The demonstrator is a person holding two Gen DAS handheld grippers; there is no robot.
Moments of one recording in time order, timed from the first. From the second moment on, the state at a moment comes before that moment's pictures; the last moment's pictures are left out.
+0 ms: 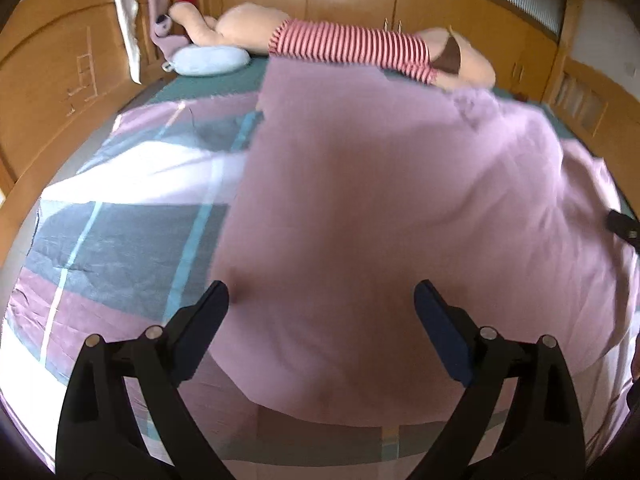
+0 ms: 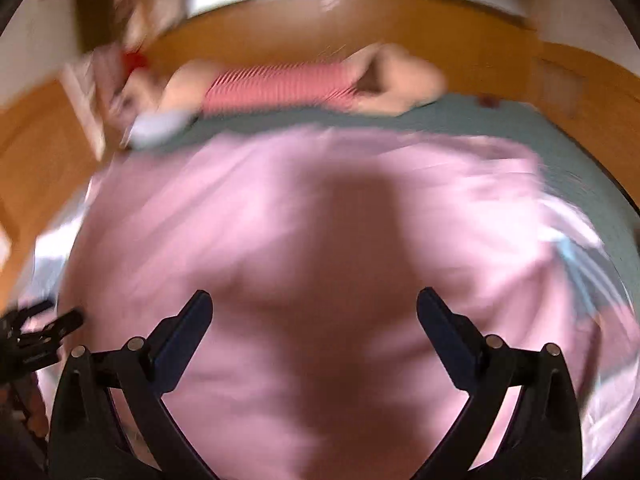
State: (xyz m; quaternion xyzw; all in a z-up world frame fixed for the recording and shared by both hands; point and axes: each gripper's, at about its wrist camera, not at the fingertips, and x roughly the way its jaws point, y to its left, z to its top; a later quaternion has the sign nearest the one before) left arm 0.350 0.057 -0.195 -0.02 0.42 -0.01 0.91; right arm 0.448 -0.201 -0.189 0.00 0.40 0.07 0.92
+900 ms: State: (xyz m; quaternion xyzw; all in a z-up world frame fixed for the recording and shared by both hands) left arm 0.310 0.034 -0.163 0.00 0.37 -0.01 0.93; right arm 0.323 -0.269 -0.147 0.01 0.25 -0.07 0.97
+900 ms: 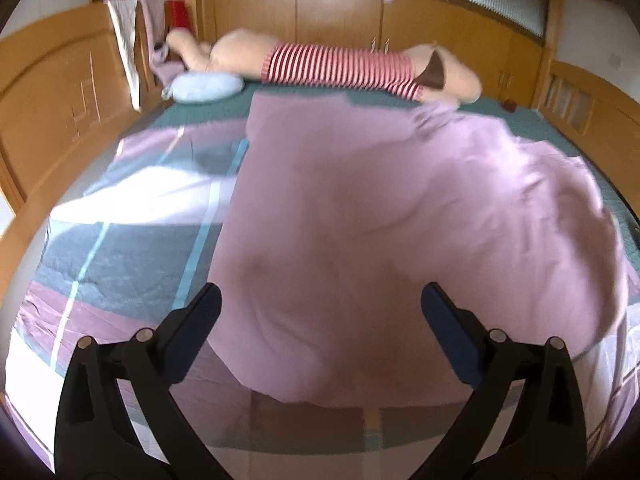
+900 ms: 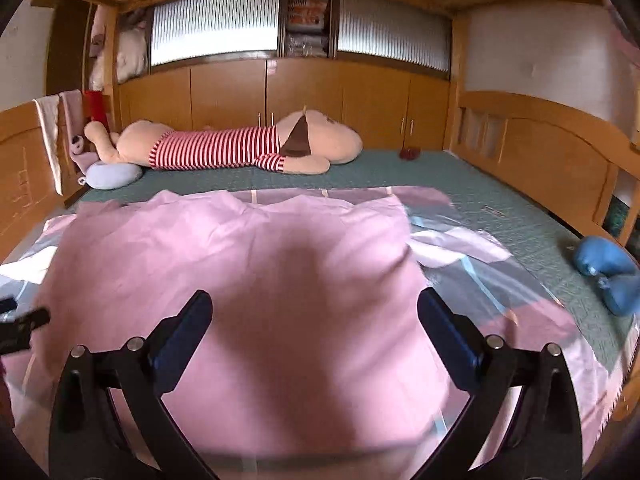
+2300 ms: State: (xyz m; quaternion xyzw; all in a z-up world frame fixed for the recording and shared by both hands) left arm 0.168 -0.003 -0.090 0.03 0.28 0.00 0.96; right arm 0.244 -0.175 -0.122 0.00 0.19 -0.09 0.98
